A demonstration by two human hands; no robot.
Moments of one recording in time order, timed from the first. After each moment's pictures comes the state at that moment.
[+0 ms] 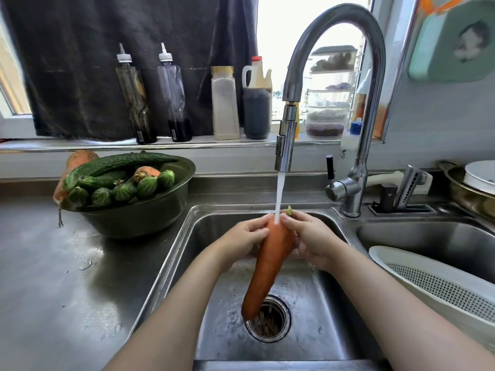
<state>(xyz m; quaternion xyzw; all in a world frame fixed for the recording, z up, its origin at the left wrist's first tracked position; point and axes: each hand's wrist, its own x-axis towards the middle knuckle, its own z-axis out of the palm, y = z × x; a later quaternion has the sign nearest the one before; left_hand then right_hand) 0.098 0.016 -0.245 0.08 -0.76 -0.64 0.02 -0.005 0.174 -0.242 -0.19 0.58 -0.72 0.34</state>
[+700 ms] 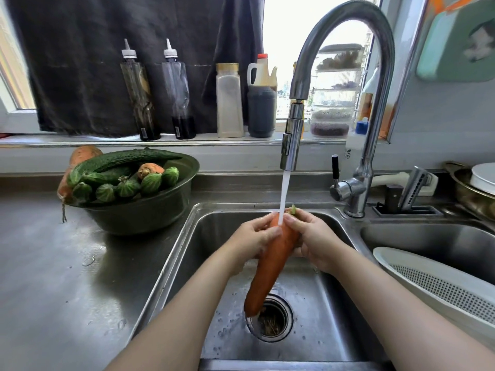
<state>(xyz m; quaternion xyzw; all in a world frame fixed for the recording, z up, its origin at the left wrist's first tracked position) 0.095 0.028 -0.250 0.12 -0.72 -0.68 0.07 -0.009 0.169 -0.251 -0.21 0.58 -0.72 0.31</state>
